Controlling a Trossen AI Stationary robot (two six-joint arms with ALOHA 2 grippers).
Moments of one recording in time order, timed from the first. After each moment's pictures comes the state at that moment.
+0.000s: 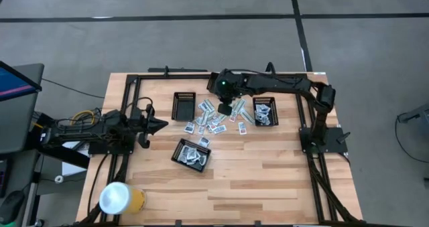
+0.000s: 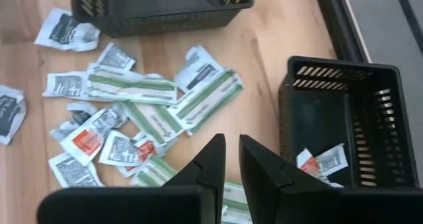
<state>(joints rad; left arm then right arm) 0.07 0.00 0.01 0.28 0.05 -0.19 -0.35 1.87 1.43 -0.52 0.04 -0.20</state>
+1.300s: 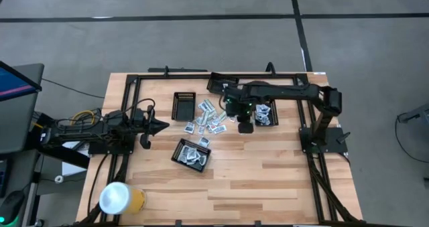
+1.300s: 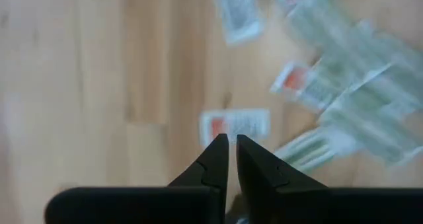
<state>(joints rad) 0.07 0.00 0.01 0.23 0.05 -0.19 -0.23 1.78 1.43 -1.07 -0.13 -0.28</state>
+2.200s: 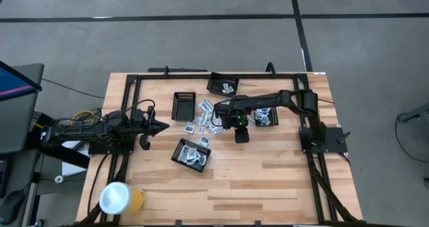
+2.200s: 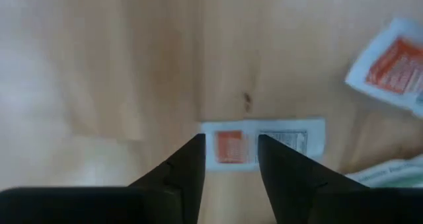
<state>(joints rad) 0.05 0.00 0.01 0.23 0.05 -0.19 -0.17 2.07 1.43 -1.06 -0.06 -0.21</state>
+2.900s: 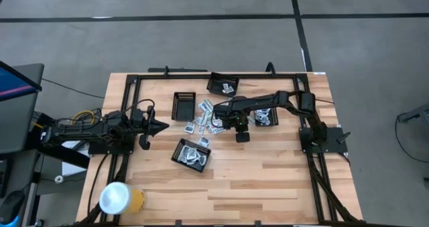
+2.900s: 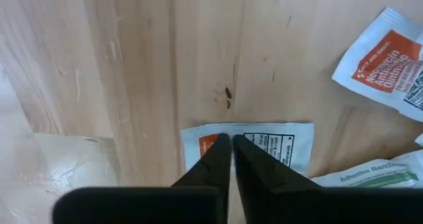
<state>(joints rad) 0.05 0.00 0.01 0.24 0.05 -0.19 -0.16 2.17 1.44 -1.05 -0.02 -0.25</state>
